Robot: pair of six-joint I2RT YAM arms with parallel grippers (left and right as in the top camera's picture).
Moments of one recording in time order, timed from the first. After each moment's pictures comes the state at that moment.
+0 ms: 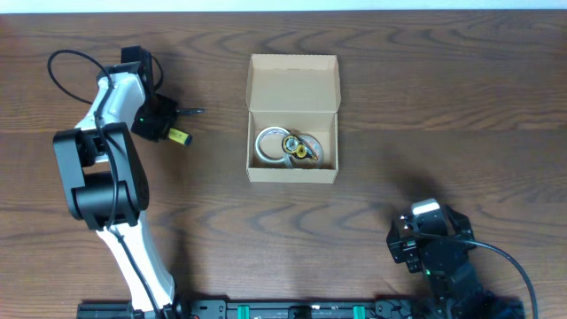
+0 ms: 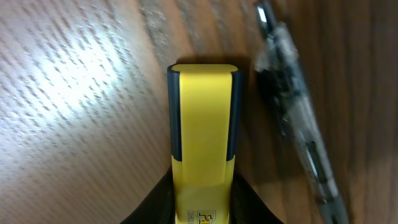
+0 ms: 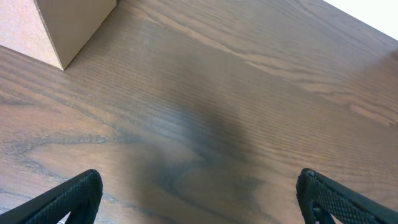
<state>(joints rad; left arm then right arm) 0.13 2.19 1.60 -0.92 0.05 -1.01 0.60 0.19 0.36 -0.87 0.49 -0.01</state>
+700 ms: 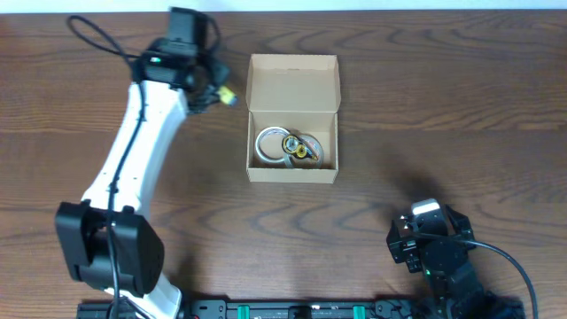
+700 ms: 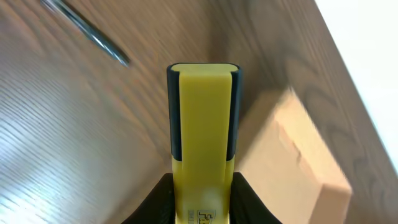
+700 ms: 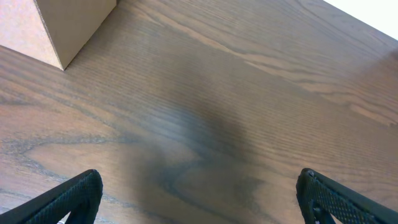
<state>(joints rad) -0.23 1.78 1.62 -0.89 -0.02 -1.07 0.60 0.19 0.36 -0.87 0.49 -0.01</state>
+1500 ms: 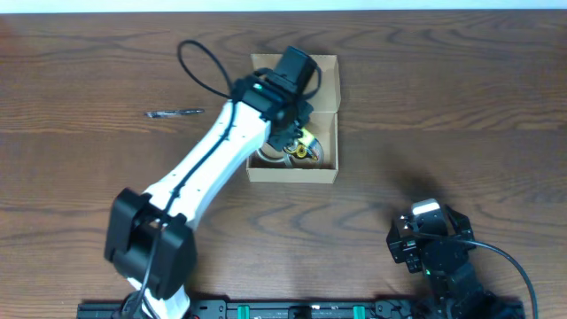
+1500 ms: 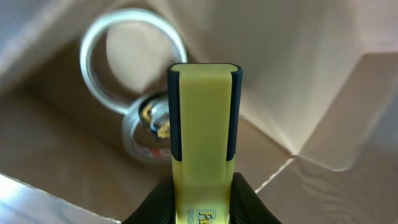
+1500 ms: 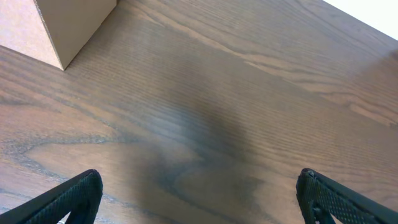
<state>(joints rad) -0.59 1.86 1.62 -0.97 0.04 -1.44 0.60 0.19 0.36 -0.87 0.49 -0.01</state>
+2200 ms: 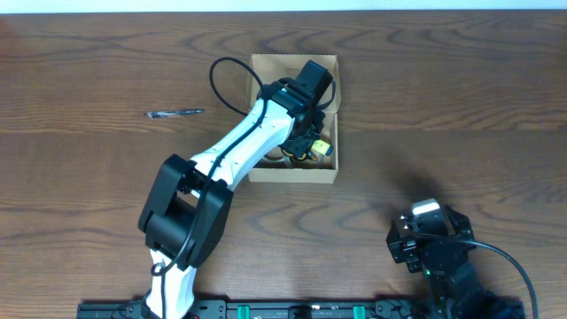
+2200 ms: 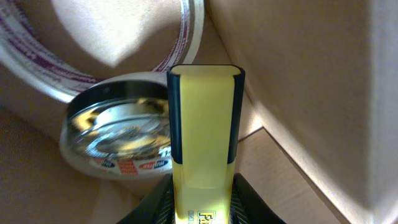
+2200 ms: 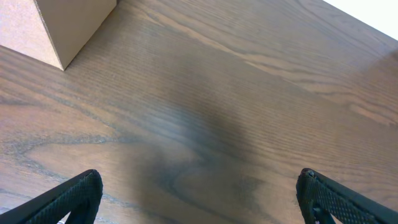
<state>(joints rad) -0.62 2.06 1.62 -0.84 0.12 -1.63 0.60 0.19 0.36 -0.87 0.49 -0.01</state>
